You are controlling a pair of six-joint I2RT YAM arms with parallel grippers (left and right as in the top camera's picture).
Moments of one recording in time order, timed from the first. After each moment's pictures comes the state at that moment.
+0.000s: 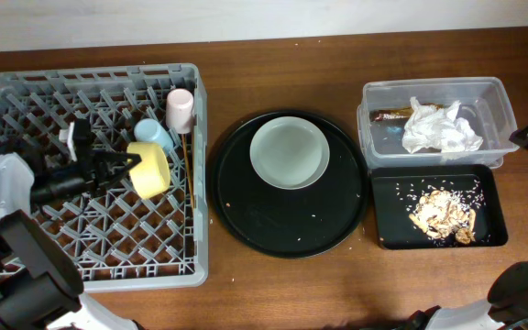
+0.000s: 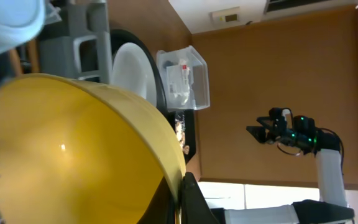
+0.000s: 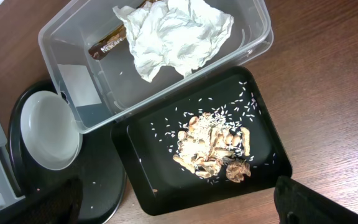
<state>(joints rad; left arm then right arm) 0.51 1.90 1.37 -1.40 1.30 0.58 -0.77 1.71 1.92 -1.55 -0.42 -0.21</state>
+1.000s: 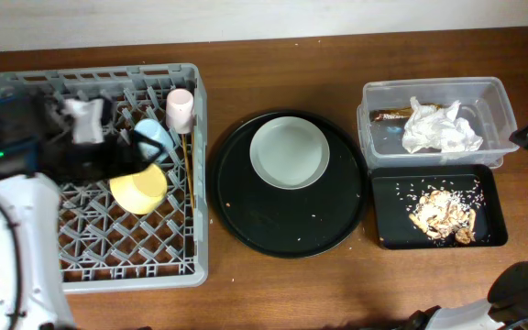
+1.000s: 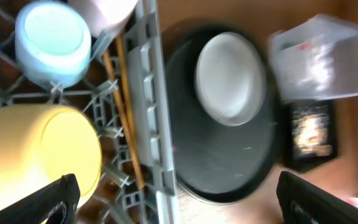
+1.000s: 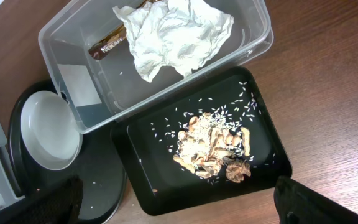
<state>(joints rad) 0.24 1.48 1.42 -1.12 0.62 0.09 -0.77 1.71 1.92 -1.55 -0.42 -0.21</state>
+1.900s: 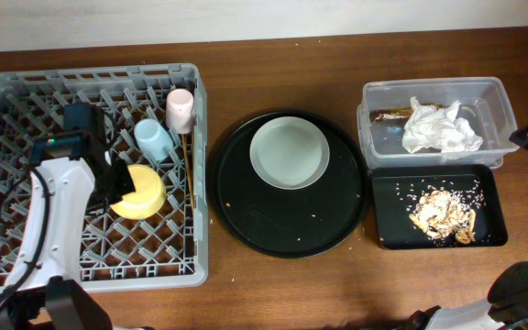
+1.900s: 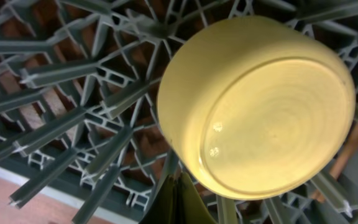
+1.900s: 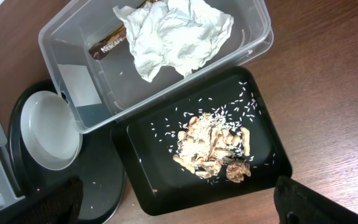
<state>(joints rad) 0.13 1.60 1.31 -1.16 -0.15 -0.23 -0.77 1.71 1.92 -1.55 -0.42 -0.21</state>
